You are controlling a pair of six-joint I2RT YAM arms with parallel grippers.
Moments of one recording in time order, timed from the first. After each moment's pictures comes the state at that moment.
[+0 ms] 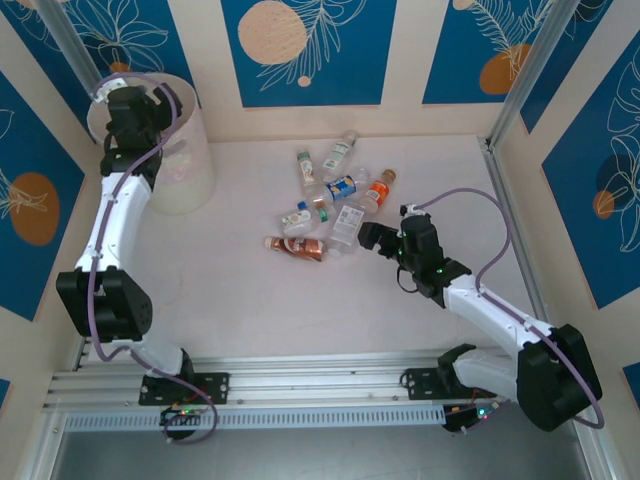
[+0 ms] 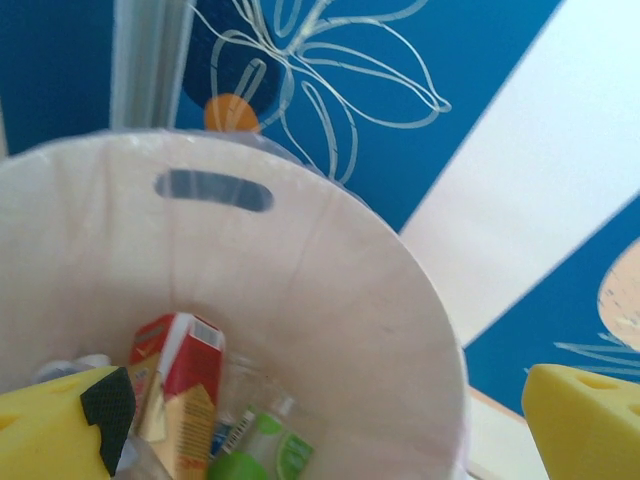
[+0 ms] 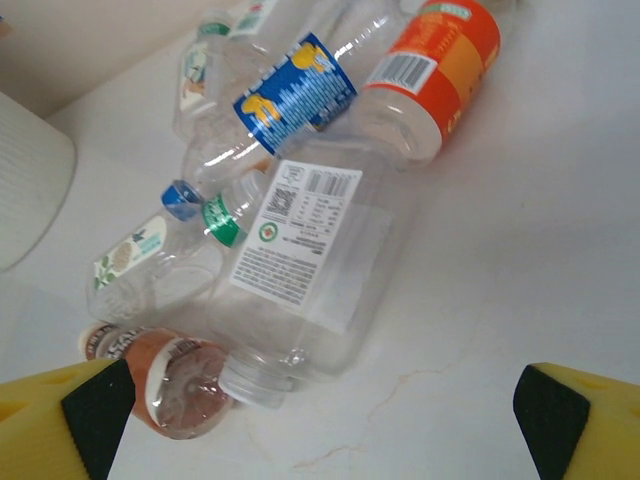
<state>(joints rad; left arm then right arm) 0.01 1.63 1.65 -0.25 -0.24 -0.48 0.45 1.13 0.60 -0.04 0.06 0.64</state>
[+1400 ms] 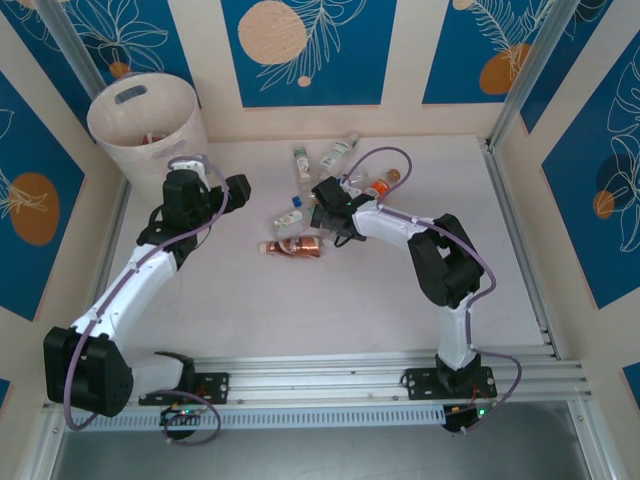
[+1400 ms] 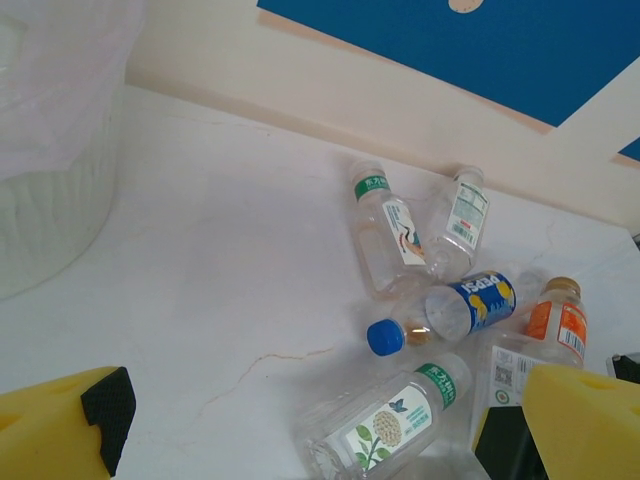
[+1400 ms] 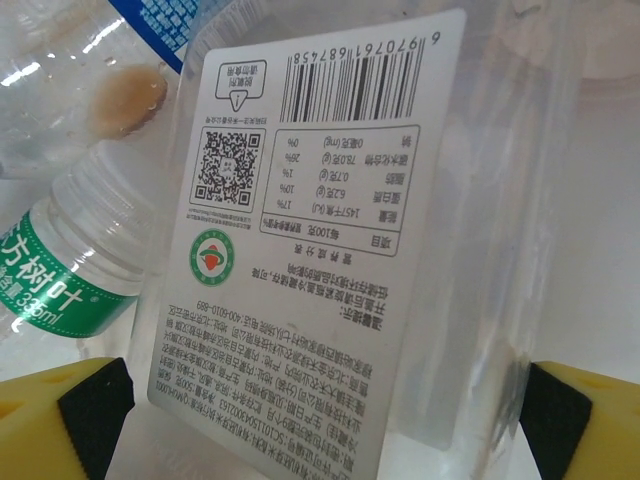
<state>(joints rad) -0.24 1.23 0.97 -0.17 0.02 -0.46 0.63 2.00 1.43 -0.52 0.30 0.81</state>
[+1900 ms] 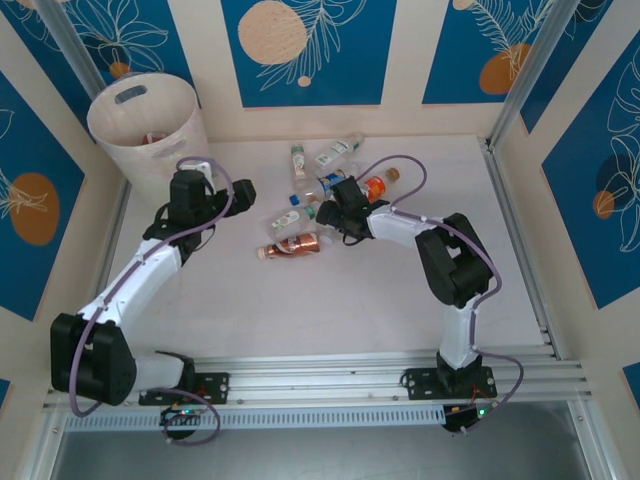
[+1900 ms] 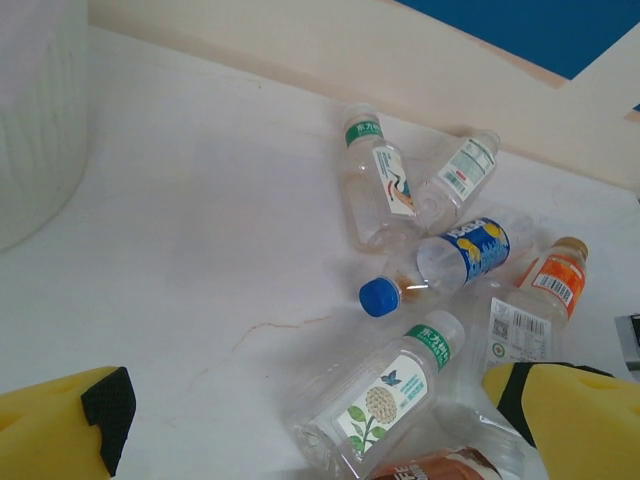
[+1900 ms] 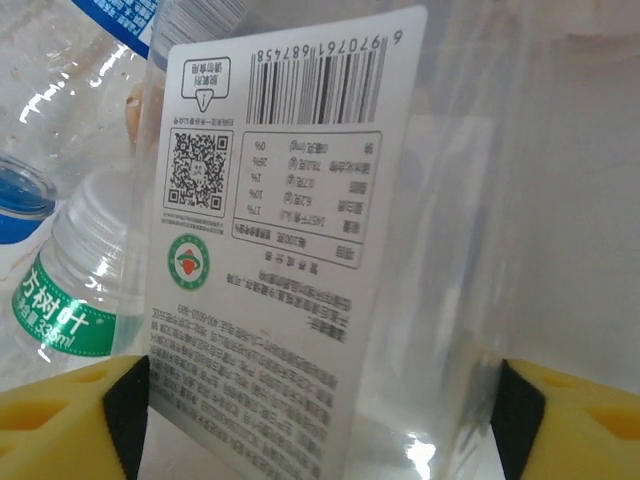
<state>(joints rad) -0.24 1.30 0.97 -0.18 0.07 -0.46 0.55 1.95 1.26 -0.26 0.09 0.84</state>
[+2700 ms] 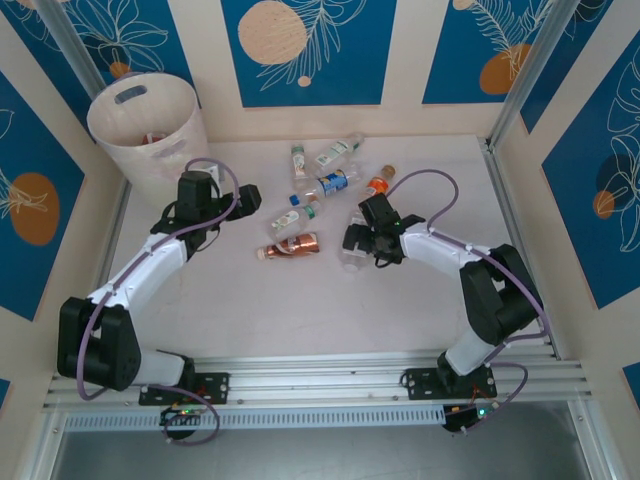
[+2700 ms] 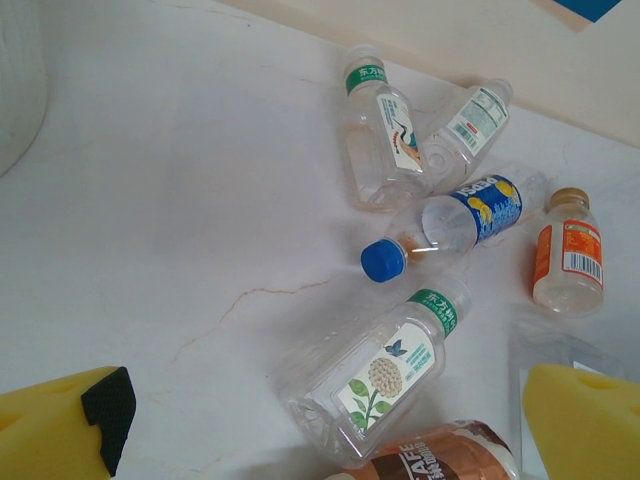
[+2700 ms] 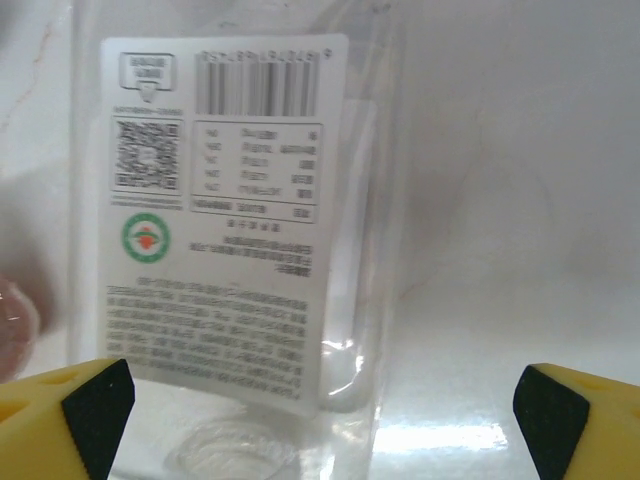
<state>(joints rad) -0.24 1.36 0.97 -0.18 0.12 -0.47 0.50 1.62 1.02 -0.51 0.08 0.73</state>
